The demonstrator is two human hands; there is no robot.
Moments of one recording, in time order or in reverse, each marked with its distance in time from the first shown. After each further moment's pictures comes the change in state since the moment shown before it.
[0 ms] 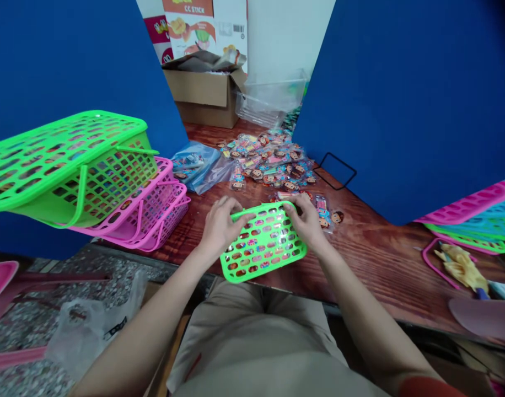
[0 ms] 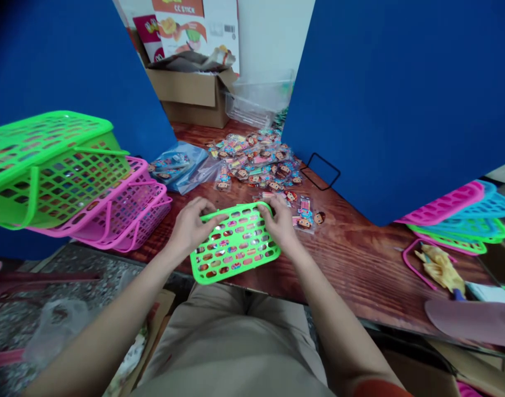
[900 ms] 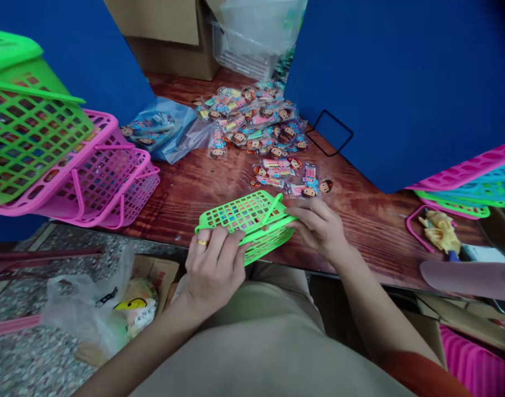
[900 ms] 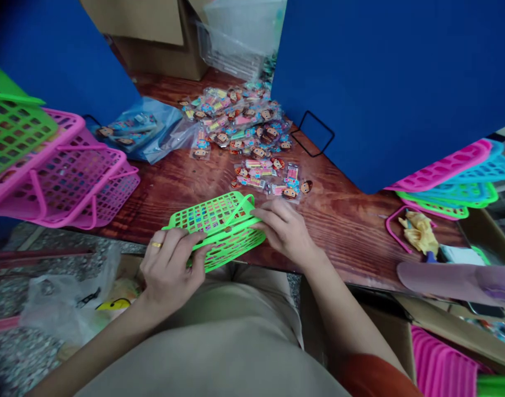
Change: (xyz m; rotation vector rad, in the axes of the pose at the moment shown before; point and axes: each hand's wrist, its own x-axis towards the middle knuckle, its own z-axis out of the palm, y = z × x) left_hand -0.097 0.066 0.022 0.341 0.212 0.366; right_hand -0.066 -0.003 -0.079 -0.153 -0.222 -0.447
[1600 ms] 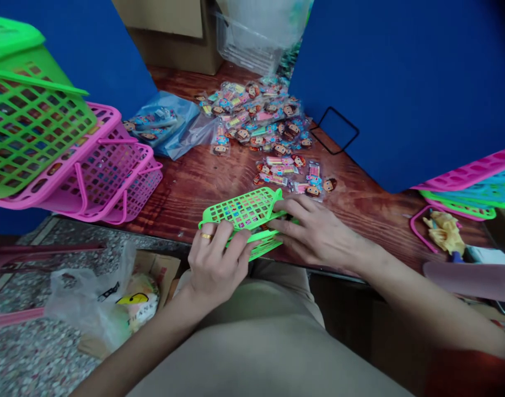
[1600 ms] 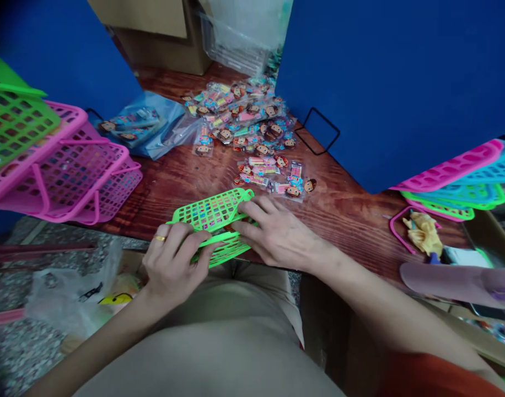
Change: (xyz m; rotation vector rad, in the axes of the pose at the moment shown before) left_hand 0.001 -0.004 -0.001 -0.002 -0.017 0.014; right_hand 0.040 -0.032 -0.020 -0.158 -0.470 -0.175
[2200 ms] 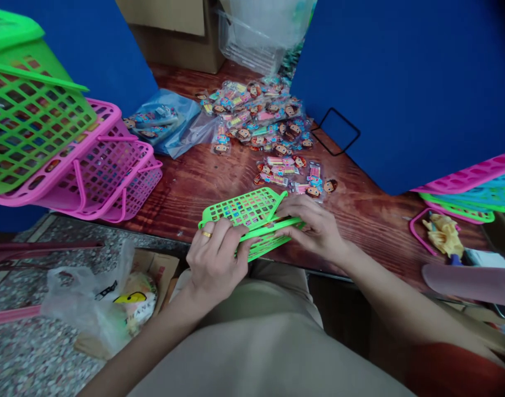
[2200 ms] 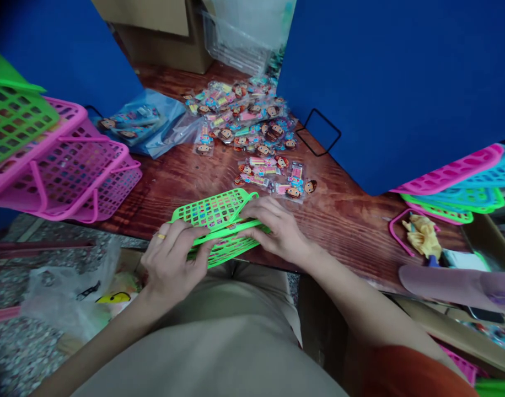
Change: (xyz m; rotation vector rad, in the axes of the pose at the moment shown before) left_hand 0.004 0.002 0.004 -0.056 0.047 -0.097; right_hand -0.005 0.014 0.032 0.411 0.395 0.071
